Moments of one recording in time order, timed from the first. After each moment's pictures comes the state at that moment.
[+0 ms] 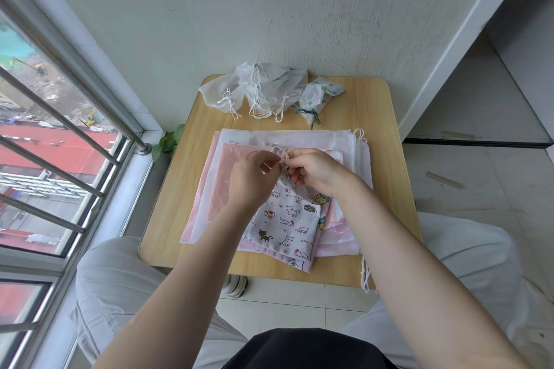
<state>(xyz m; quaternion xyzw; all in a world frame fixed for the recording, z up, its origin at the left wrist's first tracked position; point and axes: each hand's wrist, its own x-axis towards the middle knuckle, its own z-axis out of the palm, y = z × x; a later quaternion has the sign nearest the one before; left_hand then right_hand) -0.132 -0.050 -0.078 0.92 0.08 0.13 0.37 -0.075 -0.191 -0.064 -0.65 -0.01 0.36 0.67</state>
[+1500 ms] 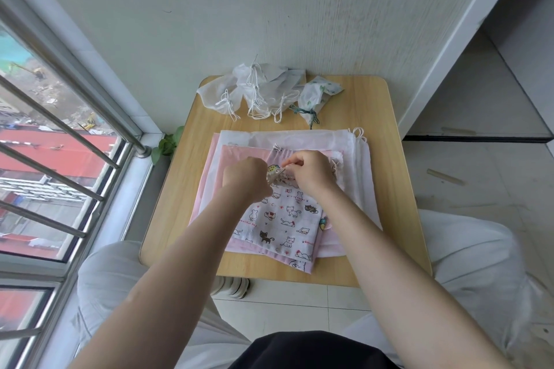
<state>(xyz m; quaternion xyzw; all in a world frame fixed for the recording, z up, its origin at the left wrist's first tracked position) -0.108 -0.035 -0.067 0.99 0.03 -0.16 0.04 -0.081 -0.180 -0.089 -0.88 -0.03 0.12 0.47</state>
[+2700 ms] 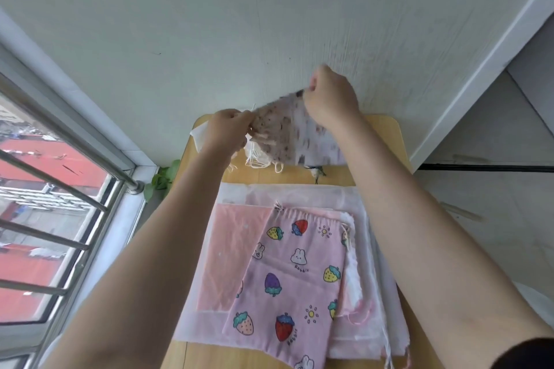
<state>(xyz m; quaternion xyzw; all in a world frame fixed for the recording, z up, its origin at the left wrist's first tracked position) 0.065 0.012 0.000 0.82 0.23 0.05 0.52 0.122 -0.169 0.033 -0.95 -0.08 -0.04 0.30</state>
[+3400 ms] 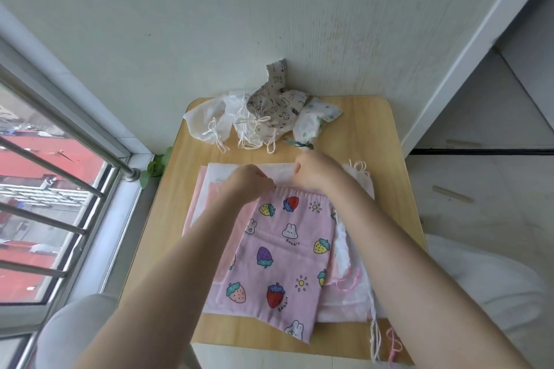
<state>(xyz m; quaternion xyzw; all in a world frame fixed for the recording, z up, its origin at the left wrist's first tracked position) -0.012 -0.030 -0.084 0.91 0.19 -0.19 0.30 0.028 -0.185 -0.068 -0.95 -0.13 0.21 0.17</state>
